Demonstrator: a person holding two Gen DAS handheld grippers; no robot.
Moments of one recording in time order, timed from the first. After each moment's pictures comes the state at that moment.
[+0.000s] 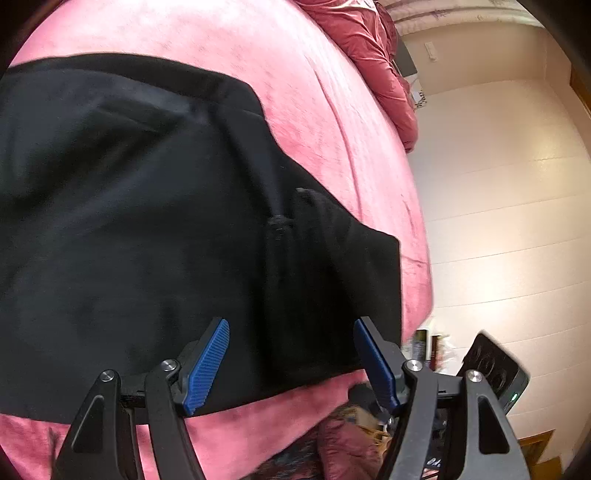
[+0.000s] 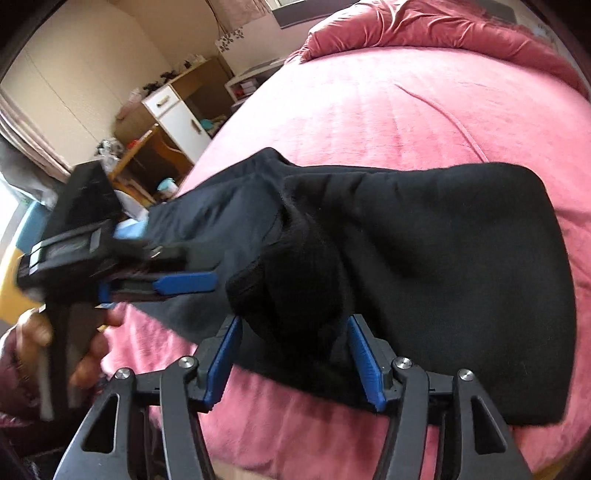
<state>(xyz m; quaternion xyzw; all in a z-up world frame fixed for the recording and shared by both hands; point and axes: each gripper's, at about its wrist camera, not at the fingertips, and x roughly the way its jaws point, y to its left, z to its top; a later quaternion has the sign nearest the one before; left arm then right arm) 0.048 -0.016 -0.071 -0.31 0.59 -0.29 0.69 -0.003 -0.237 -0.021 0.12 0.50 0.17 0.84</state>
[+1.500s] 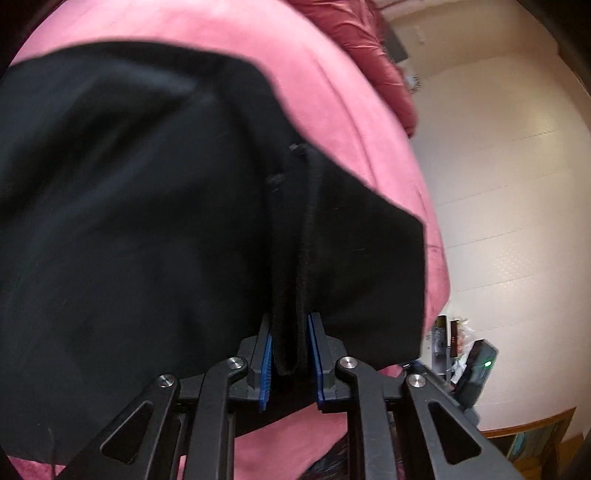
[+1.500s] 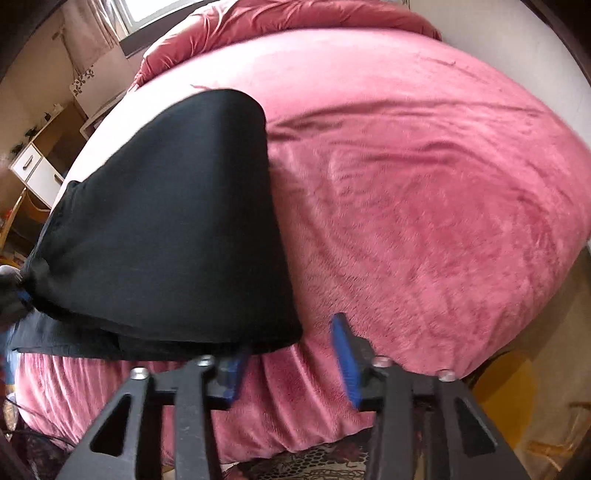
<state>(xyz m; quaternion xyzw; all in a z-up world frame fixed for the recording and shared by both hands) 0.060 -0.028 -0.107 -0.26 0.59 -0.29 0.71 -0.049 -0.366 -0.074 0.15 0.53 -0.11 0.83</state>
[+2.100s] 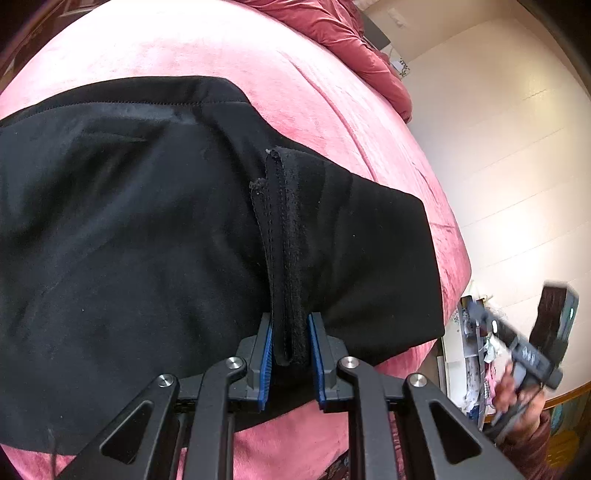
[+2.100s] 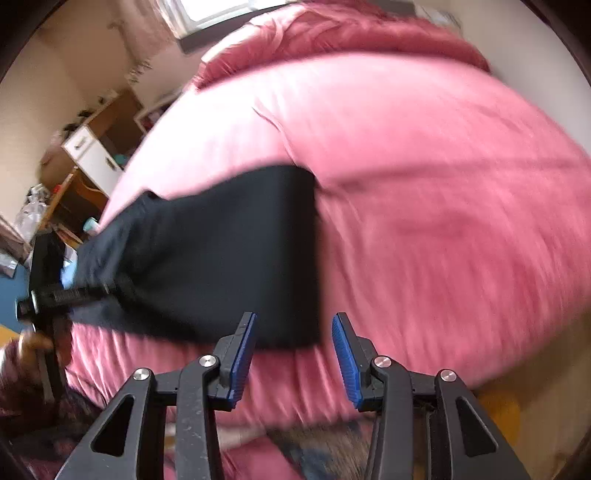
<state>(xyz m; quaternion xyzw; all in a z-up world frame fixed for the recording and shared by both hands) 0.046 -0.072 -0.080 -0.18 0.57 -0.30 0.75 -0.044 -0.355 0.026 0.10 0.49 0.00 0.87</state>
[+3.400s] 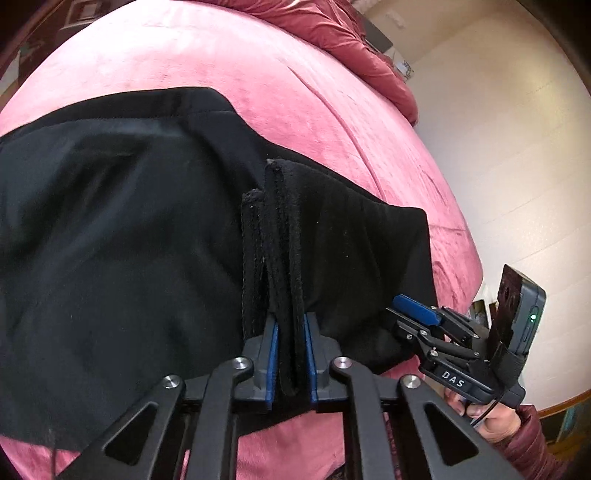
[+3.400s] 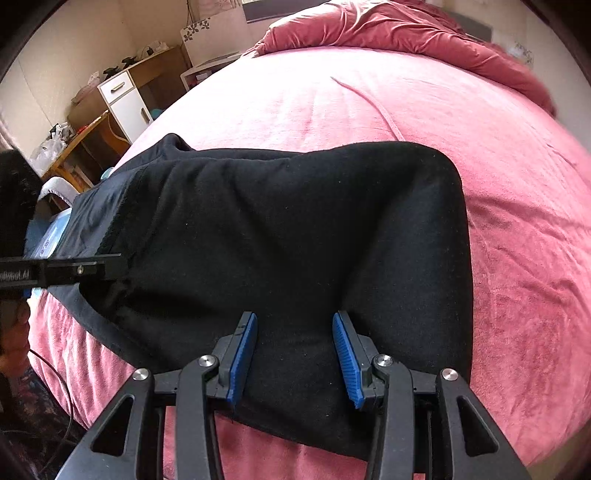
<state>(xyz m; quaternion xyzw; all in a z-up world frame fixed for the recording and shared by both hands) 0.062 -0.094 -0.078 -0.17 0.55 -0.28 0.77 -0.003 -0.291 -0.050 0.03 0.51 0.07 0.85</state>
